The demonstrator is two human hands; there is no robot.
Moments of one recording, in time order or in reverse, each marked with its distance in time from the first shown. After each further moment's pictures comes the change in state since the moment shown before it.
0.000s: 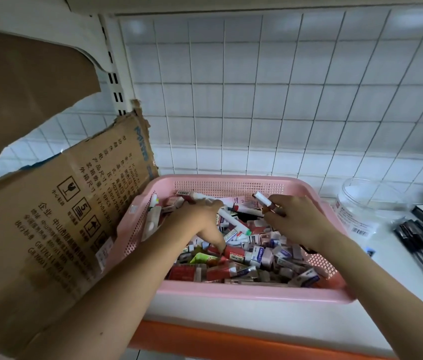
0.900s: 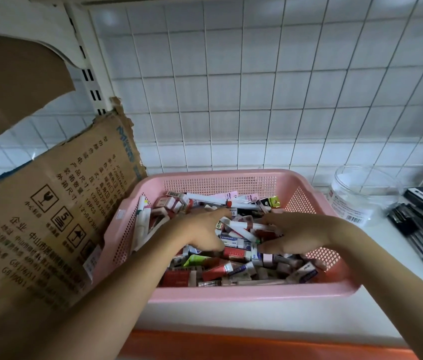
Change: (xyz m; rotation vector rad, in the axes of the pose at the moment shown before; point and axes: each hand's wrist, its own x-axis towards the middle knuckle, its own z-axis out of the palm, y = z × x) left_hand 0.002 0.002 0.012 -0.179 -0.062 0.192; right_hand -0.008 0.005 -0.010 -0.134 -0.637 0.069
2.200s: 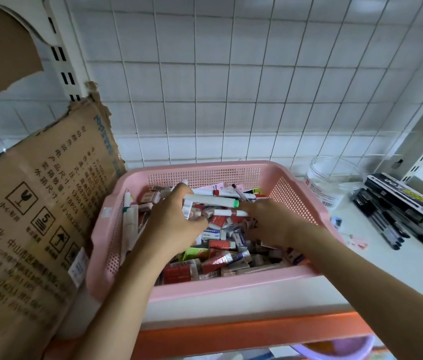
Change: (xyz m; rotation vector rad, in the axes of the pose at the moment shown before) left_hand -0.044 -0.024 0.013 -0.610 0.570 0.119; right_hand 0.019 -0.024 0.027 -0.119 0.385 0.004
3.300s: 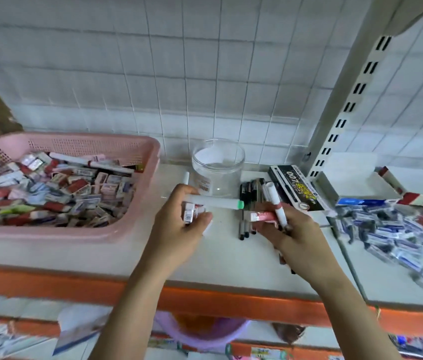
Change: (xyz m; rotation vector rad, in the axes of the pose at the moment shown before) left_hand -0.038 0.177 0.269 -0.316 0.208 0.051; right_hand -0.189 0.271 -0.010 0.941 0.390 0.120
